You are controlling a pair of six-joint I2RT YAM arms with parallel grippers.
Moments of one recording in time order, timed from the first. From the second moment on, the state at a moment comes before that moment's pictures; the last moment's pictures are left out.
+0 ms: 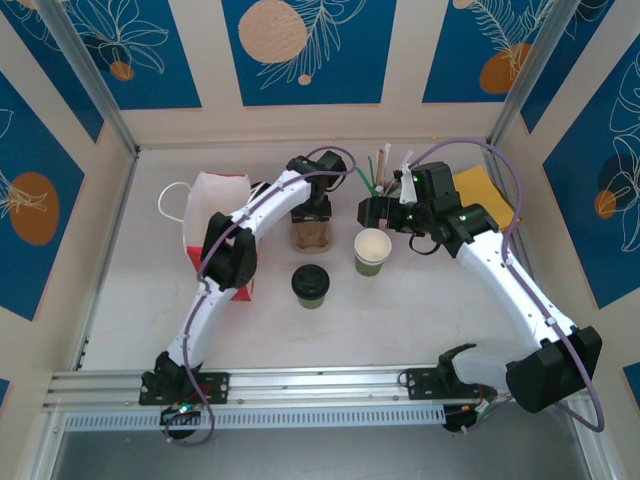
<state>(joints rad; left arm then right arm) -0.65 2.45 2.32 -1.26 -0.19 -0.70 0.37 1.22 1.19 -0.75 -0.21 0.41</state>
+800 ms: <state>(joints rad) -0.65 2.46 2.34 -1.27 -0.18 -0.68 0.37 1.23 1.19 -0.75 -0.21 0.41</state>
